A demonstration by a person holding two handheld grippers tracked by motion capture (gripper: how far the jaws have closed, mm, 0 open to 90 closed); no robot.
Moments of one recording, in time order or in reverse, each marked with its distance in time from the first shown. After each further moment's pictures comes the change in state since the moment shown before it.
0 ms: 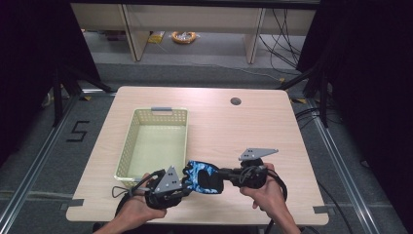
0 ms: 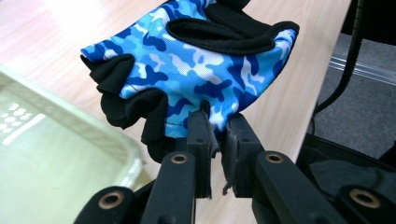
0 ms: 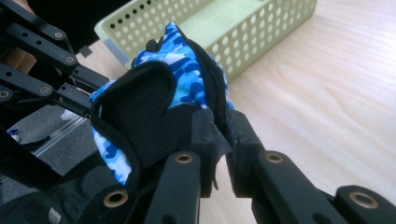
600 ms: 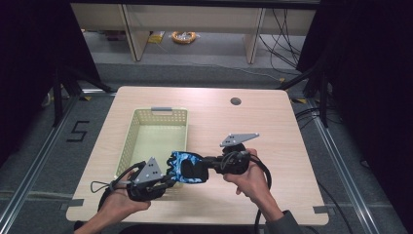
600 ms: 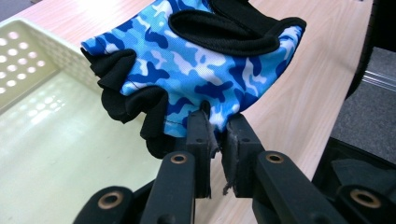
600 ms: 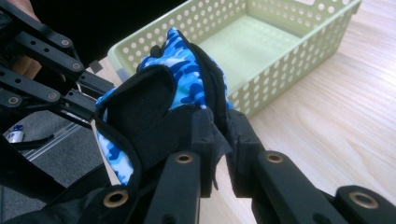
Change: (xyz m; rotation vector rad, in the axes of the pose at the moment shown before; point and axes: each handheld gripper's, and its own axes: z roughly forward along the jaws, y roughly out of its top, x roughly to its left) left arm 0.029 -0.011 -0.030 -0.019 0.056 -0.051; right arm 0.013 0.047 0.027 -0.009 0.019 -0.097
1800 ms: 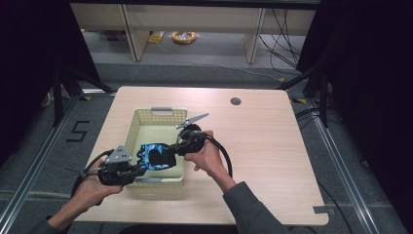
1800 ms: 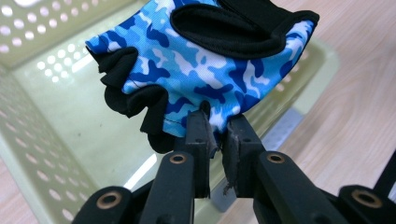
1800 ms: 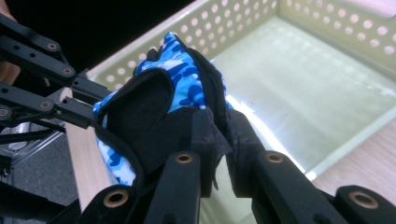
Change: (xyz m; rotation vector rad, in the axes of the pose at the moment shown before) left arm 0.079 -0.045 -0.021 0.123 0.069 -0.145; right arm 0.001 0.065 0.108 0.113 0.038 -0.005
